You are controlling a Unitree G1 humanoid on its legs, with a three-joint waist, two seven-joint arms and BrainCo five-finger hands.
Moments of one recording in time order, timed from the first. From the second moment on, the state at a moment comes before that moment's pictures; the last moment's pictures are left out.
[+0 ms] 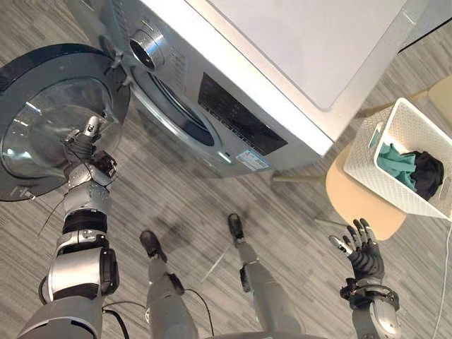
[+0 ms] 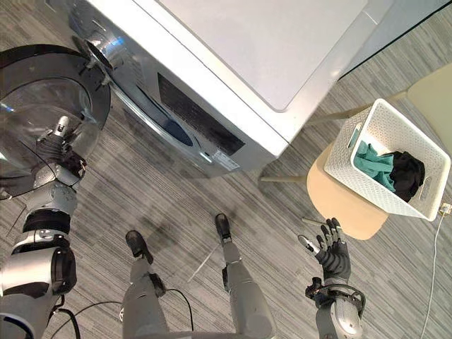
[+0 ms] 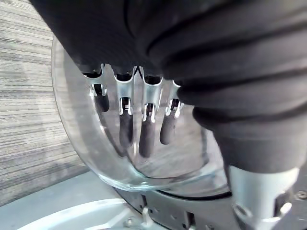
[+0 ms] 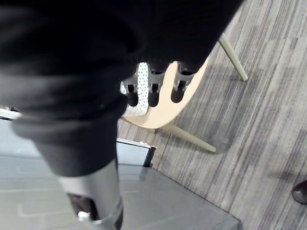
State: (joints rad) left arm -0.63 0.52 0.34 0.73 -0.53 -0.01 0.29; right arm 0.44 -0.08 -0.17 -0.18 0.41 -0.07 -0.06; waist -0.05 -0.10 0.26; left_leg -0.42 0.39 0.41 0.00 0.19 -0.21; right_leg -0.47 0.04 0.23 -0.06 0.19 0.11
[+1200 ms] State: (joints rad) left arm 0.19 0.01 0.37 1.13 -0.20 0.05 0.07; right arm 0.08 -0.10 -0.31 1.08 0.14 0.04 -0.03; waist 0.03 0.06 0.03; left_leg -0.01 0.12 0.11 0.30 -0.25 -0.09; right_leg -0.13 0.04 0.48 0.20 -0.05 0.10
